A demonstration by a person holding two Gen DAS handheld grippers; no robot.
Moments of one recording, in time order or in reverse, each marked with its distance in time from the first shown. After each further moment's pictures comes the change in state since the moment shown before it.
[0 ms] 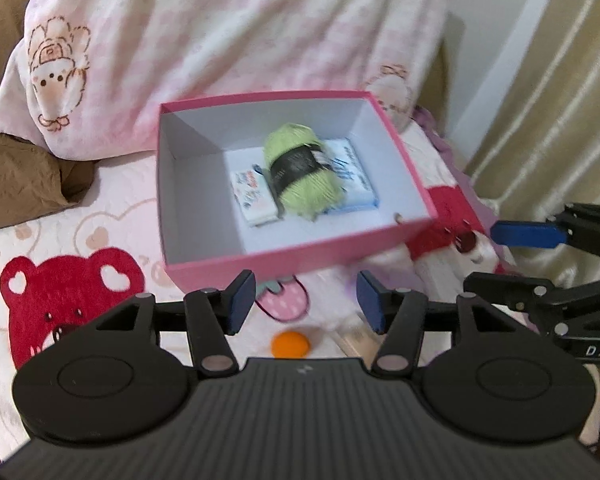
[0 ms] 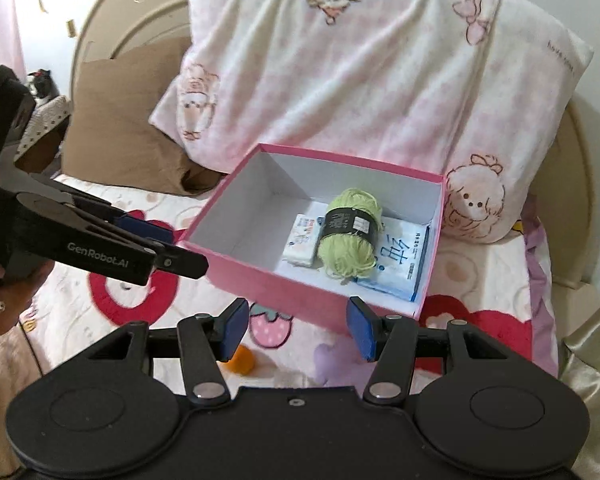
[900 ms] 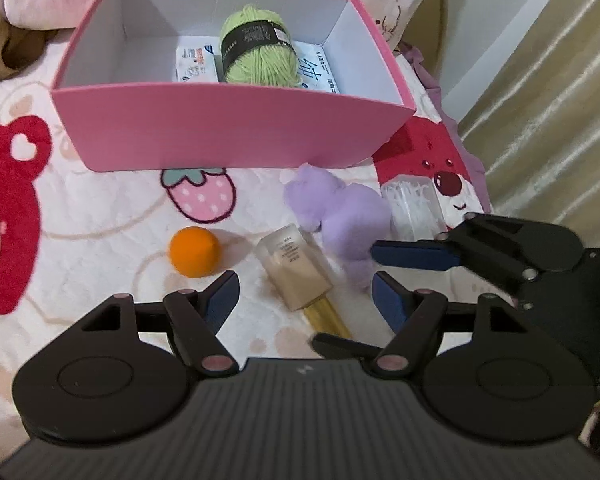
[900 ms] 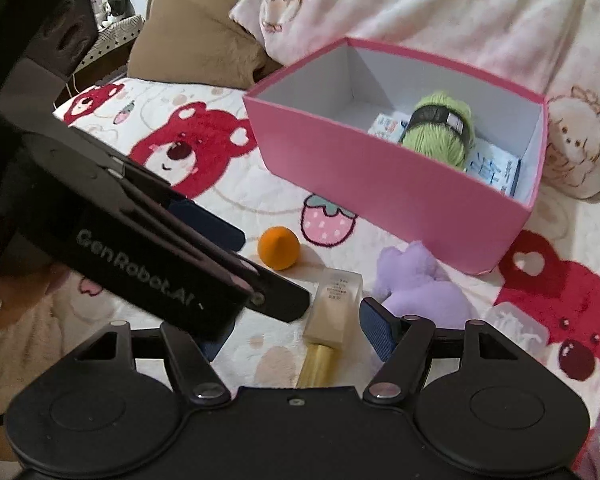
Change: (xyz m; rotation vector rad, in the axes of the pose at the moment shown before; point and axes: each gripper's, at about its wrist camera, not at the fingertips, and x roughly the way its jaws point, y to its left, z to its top) left arm 0.088 -0.040 -0.089 -0.159 0.070 -0.072; right arm 0.090 0.005 -0.095 -0.167 0.122 0.144
